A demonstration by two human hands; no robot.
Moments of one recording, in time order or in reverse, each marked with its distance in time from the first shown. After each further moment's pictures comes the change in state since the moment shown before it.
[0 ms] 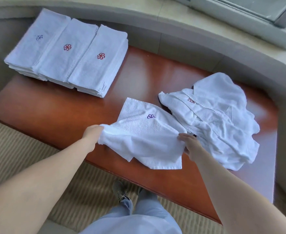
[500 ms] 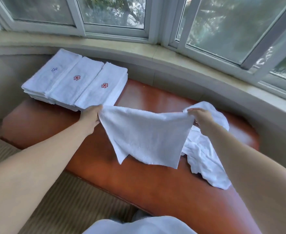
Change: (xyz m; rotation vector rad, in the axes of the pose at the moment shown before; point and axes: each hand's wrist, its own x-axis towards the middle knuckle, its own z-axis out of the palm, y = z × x) left_hand -0.081 0.111 -0.052 -0.581 -0.182 0.417; right_hand -0.063 -0.184 -0.033 -0.060 0.055 -0.485
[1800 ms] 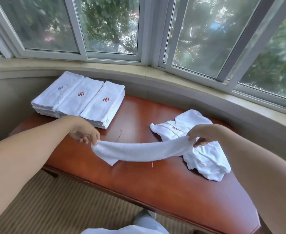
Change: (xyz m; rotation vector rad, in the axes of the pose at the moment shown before) left_hand -0.077 0.050 -0.087 1.354 -0.670 -0.327; right_hand -0.132 -0.010 -0.047 -0.931 -0.399 0.220
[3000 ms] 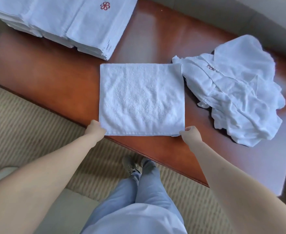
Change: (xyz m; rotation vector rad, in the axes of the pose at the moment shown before) left_hand 0.238 -0.103 0.206 -0.444 0.508 -0.338; right_hand 0.202 0.074 0.259 0.335 0.178 0.211
